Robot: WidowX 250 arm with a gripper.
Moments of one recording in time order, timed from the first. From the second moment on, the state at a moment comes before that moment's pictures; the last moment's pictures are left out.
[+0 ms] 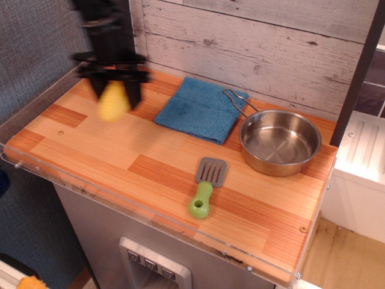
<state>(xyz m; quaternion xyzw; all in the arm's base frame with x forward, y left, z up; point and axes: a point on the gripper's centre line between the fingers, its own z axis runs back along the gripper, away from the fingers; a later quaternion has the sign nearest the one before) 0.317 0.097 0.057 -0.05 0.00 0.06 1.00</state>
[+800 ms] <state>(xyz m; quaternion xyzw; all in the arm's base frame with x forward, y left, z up) 0.383 0.047 0.024 -0.03 0.03 0.06 1.00</state>
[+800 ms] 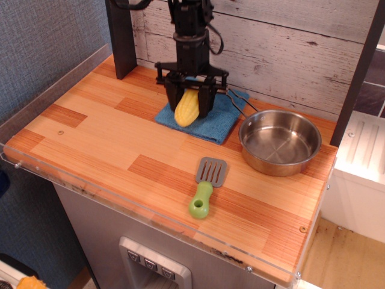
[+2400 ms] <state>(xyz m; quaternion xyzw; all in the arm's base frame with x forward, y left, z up) 0.297 0.073 0.086 0.00 -0.02 0.02 1.00</state>
